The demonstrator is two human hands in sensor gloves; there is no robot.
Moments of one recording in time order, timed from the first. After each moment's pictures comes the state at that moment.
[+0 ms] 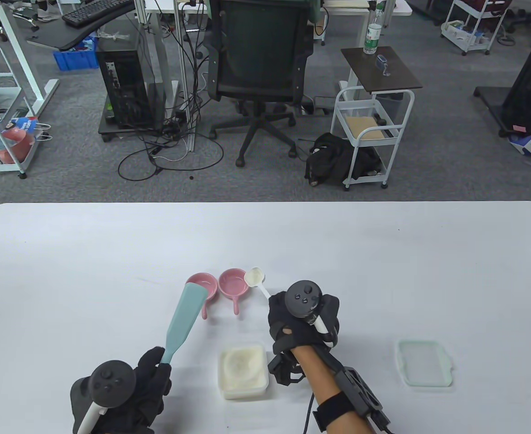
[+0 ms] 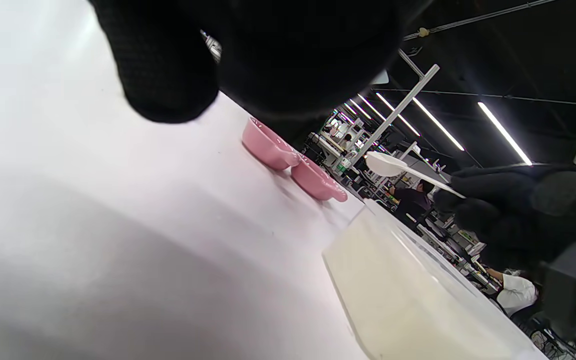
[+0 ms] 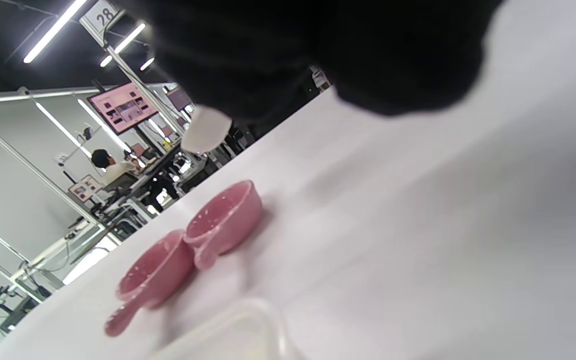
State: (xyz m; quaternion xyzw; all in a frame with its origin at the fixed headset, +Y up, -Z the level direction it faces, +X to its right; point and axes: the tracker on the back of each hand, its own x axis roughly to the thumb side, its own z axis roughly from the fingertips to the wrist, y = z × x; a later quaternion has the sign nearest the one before) left_hand -0.273 -0.741 -0.262 -0.03 -0.03 0.34 0.94; right_hand 0.049 -0.721 -0.415 0.01 0.05 0.95 0.31
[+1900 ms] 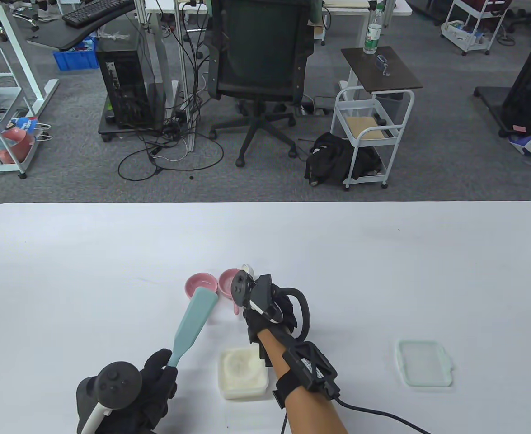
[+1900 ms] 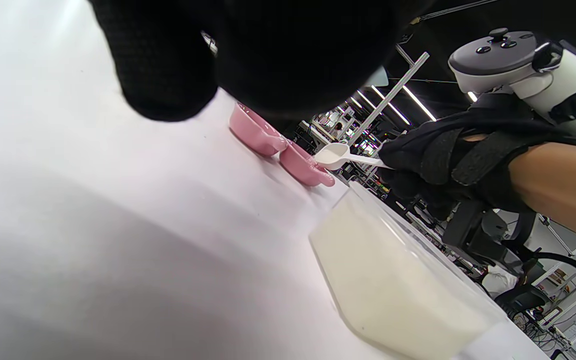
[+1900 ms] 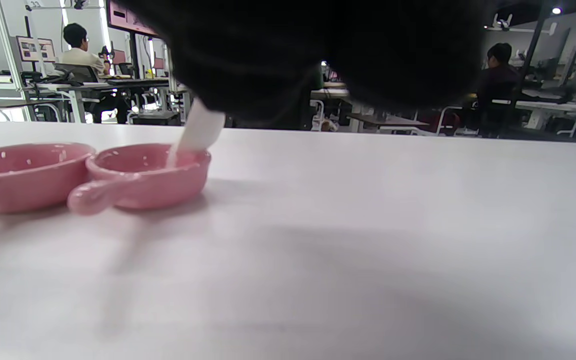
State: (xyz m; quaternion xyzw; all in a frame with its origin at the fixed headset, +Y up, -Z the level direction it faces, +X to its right) left_hand -0.265 -0.740 -0.262 -0.04 -0.05 0.34 0.94; right_hand -0.025 -0.718 -0.442 0.02 0.03 1.00 -0.01
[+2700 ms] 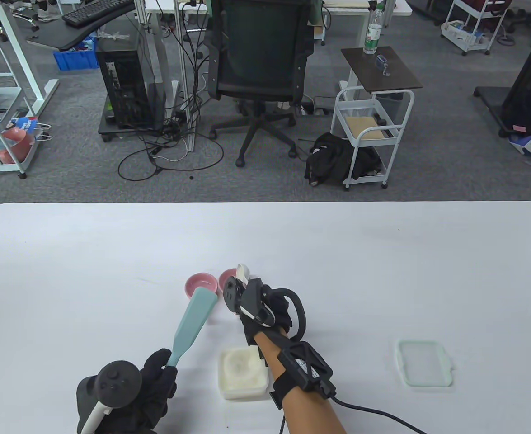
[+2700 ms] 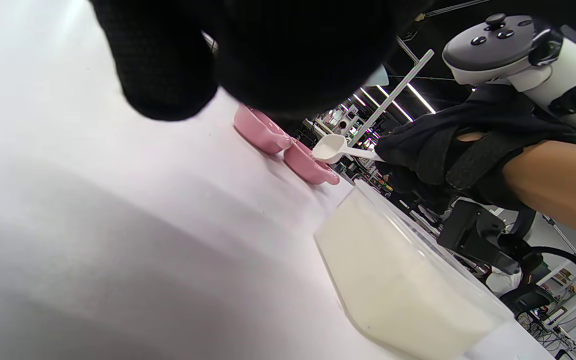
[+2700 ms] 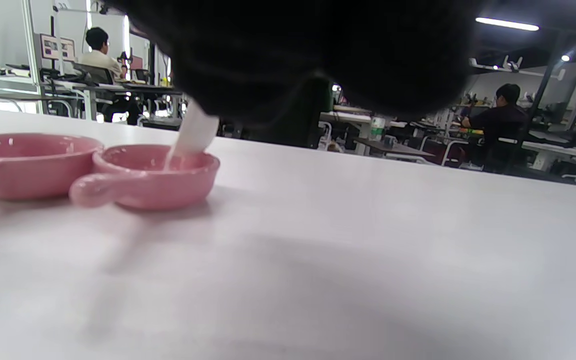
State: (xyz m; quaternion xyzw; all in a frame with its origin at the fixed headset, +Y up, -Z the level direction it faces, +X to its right) left_hand -0.266 -0.739 -0.262 -0.04 -0.05 0.33 0.94; right_hand -0.039 -0.720 -0.438 0.04 -0.01 1.00 -0.04
